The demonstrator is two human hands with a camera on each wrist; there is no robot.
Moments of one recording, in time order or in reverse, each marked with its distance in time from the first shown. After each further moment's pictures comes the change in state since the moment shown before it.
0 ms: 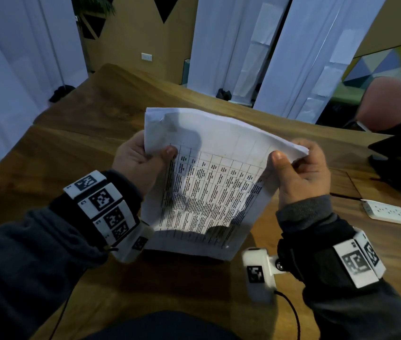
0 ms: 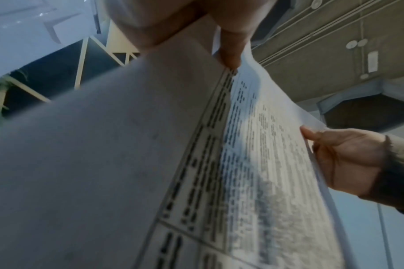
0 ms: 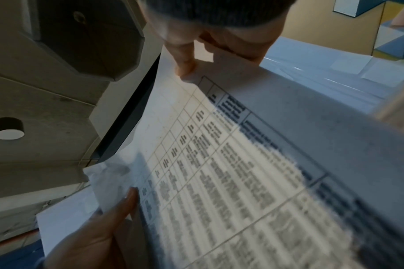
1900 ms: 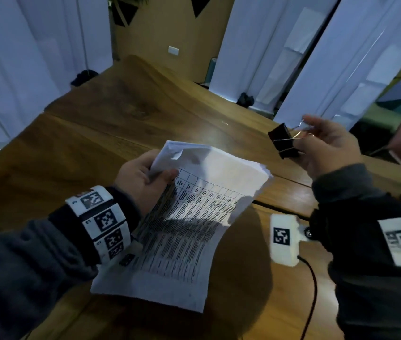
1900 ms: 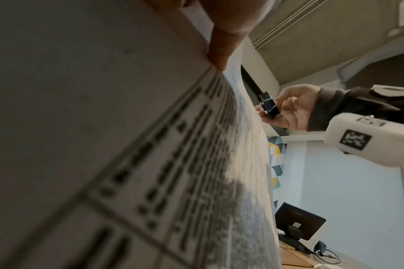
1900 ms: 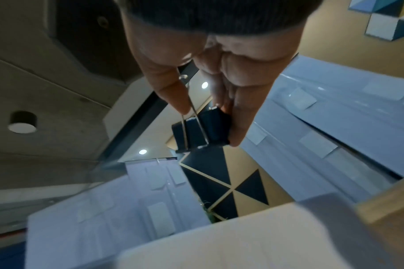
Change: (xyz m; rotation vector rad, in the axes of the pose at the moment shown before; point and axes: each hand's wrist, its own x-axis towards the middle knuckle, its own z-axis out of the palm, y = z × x) left_hand 0.031 -0.047 -0.013 0.193 0.028 -0.134; right_hand 0.125 0.016 0.025 -0.225 -0.251 0.360
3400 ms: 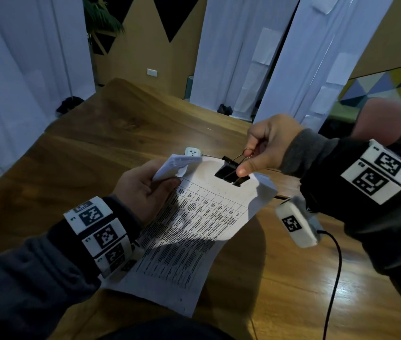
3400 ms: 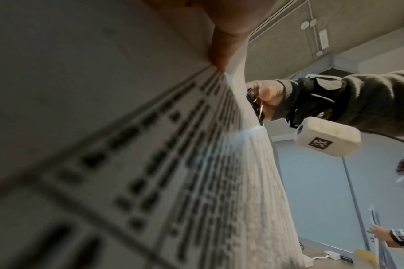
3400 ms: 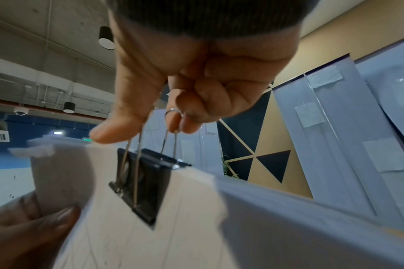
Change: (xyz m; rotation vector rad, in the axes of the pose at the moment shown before) left_hand -0.064 0.028 -0.017 0.145 -0.063 0.436; right_hand -0.083 -0.067 0.017 -0.890 -0.450 -0.250
